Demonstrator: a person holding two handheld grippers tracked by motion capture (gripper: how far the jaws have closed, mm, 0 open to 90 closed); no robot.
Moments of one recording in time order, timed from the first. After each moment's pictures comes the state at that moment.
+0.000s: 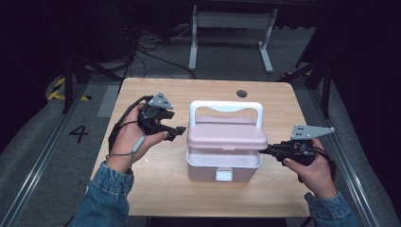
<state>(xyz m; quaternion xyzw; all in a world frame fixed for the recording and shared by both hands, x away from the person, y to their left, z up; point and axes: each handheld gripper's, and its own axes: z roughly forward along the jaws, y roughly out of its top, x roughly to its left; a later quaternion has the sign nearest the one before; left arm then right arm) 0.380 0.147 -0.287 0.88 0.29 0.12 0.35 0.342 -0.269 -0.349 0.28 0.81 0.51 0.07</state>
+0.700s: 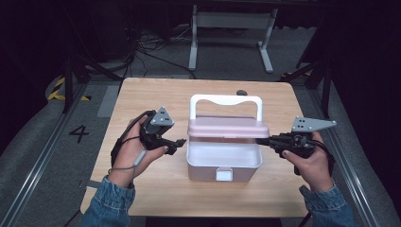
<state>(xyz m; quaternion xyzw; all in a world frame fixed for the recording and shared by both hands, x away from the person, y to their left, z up) 0.363 0.139 -0.312 0.89 0.26 0.15 0.36 0.354 -0.264 -0.335 0.27 0.79 0.55 0.08</state>
